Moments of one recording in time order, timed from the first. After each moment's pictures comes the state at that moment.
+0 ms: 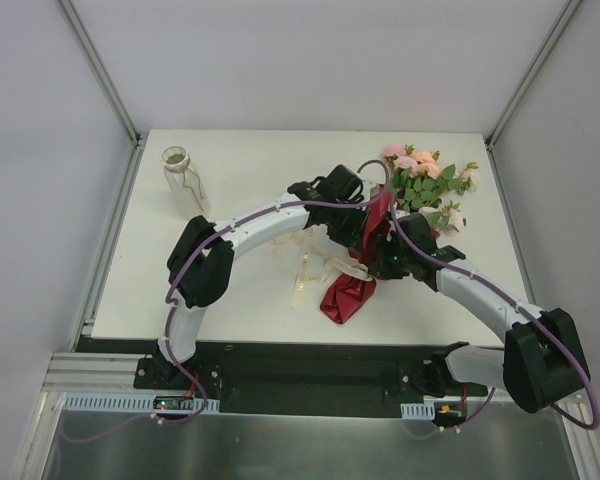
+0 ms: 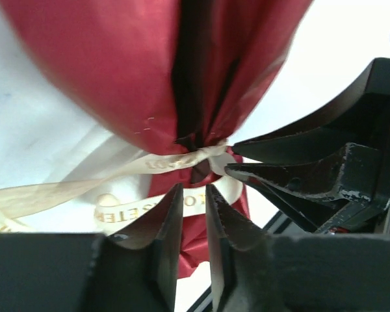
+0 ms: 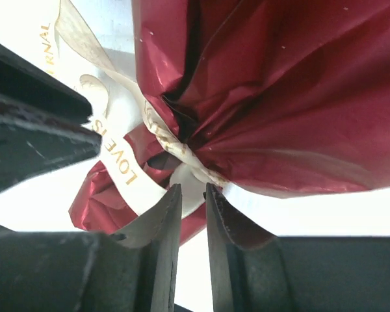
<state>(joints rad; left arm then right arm) -0.84 2.05 1.74 -0.63 0.34 -0.39 0.45 1.25 0.69 -0.37 -0.13 0.40</state>
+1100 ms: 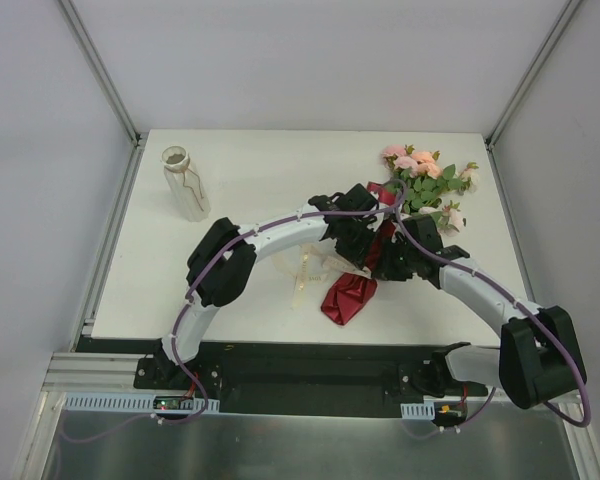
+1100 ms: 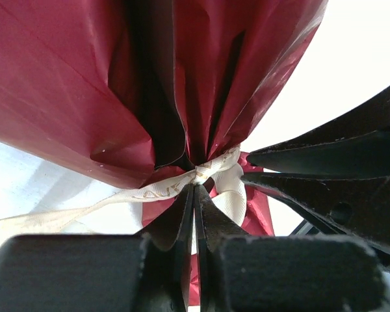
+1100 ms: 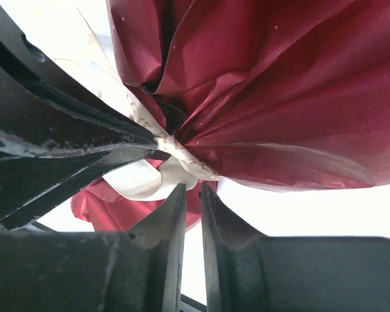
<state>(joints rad) -0.92 2.17 1.79 -0.66 0.32 -0.29 0.36 1.24 0.66 -0.38 -0.24 0.38</state>
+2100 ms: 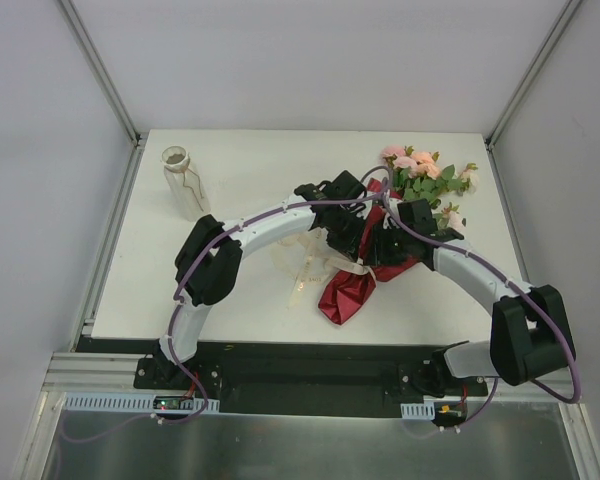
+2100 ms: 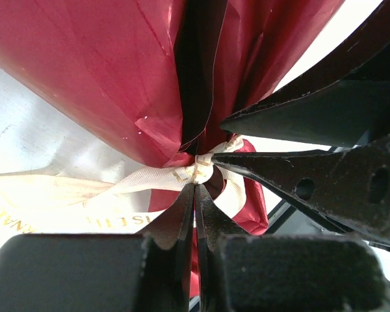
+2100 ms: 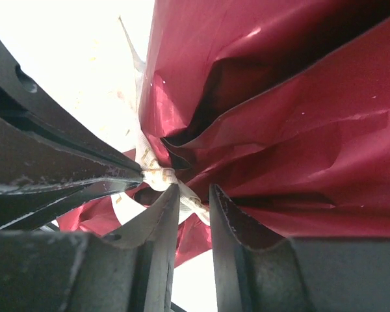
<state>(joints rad) -0.86 2.11 1.78 -0.71 0.39 -0.35 0.36 1.36 0.81 -0.41 -0.32 0.24</state>
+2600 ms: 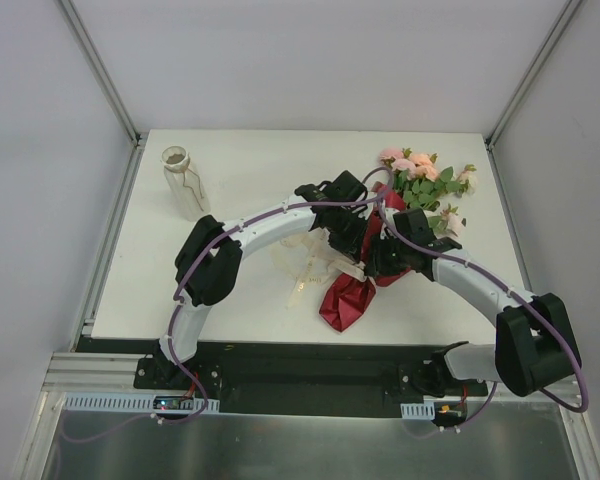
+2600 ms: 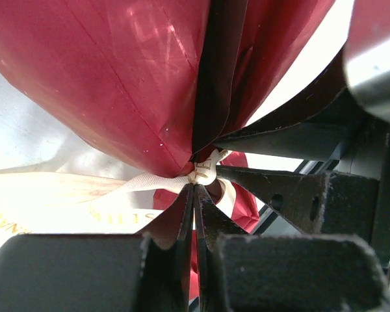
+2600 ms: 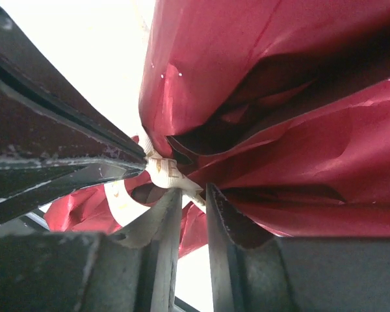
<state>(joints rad) -0.86 2.11 1.78 -0.70 0.42 -0.36 0.41 1.31 0.74 -0.40 -0.29 0.24</state>
